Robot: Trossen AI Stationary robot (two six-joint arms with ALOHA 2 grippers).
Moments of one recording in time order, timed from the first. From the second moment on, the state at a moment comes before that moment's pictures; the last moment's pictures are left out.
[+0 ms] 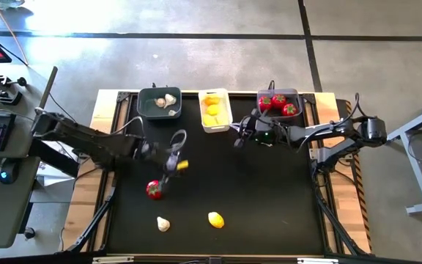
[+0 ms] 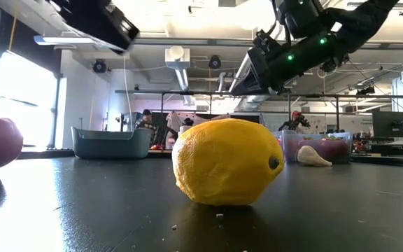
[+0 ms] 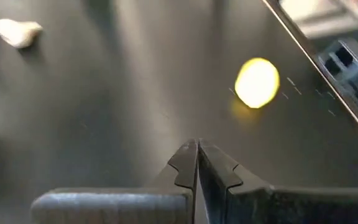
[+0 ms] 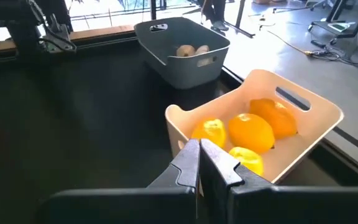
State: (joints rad) left arm -0.22 1.21 0.81 -0.30 0.03 0.05; right arm -0.17 1.42 0.64 0.42 0.29 0.07
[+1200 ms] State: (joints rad) left arm -0.88 1.76 1.22 -0.77 -0.25 -0.68; right arm -0.08 1.42 0.64 0.39 0.28 0.05
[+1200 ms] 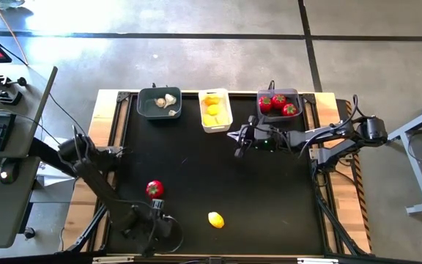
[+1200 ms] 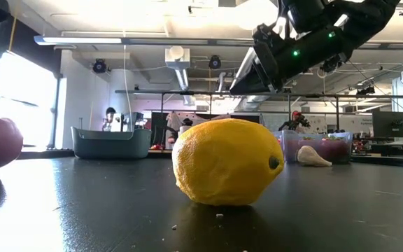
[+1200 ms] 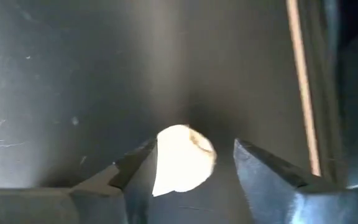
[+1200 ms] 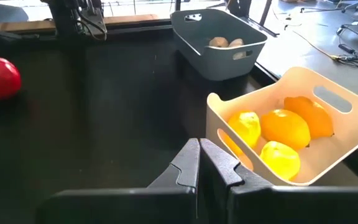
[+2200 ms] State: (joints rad) left arm -0.85 1.86 1.22 -0.82 -0.22 -0.52; right arm -0.08 1.42 0.64 0.35 0.28 0.05
